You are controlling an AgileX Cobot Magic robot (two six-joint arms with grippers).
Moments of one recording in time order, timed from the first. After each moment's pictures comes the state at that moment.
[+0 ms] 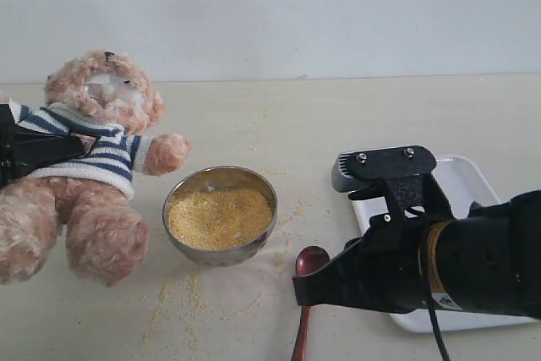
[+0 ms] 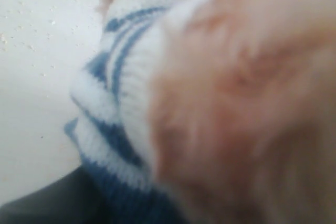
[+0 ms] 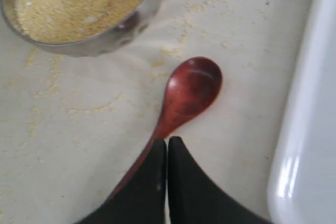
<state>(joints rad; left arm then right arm) 0.30 1.64 -0.56 -1.73 1.02 1.38 0.85 1.42 -0.54 -0.81 0.10 1.26</state>
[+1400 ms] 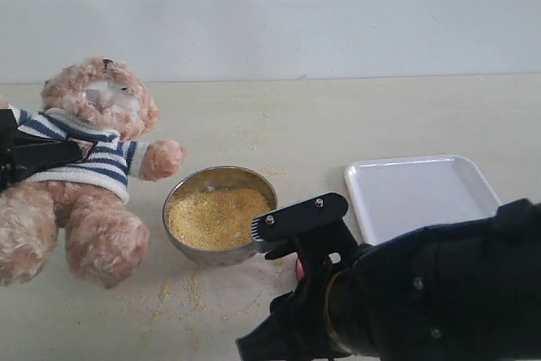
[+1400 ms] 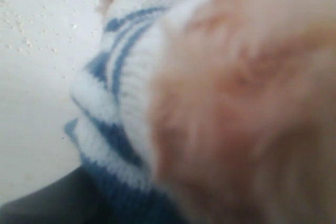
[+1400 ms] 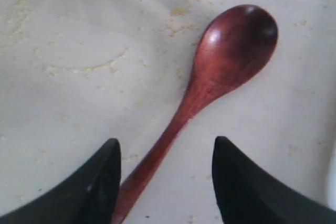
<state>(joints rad) 0.30 1.64 -0.56 -1.73 0.97 1.39 1.09 1.69 -0.70 -0.93 0.35 1.46</state>
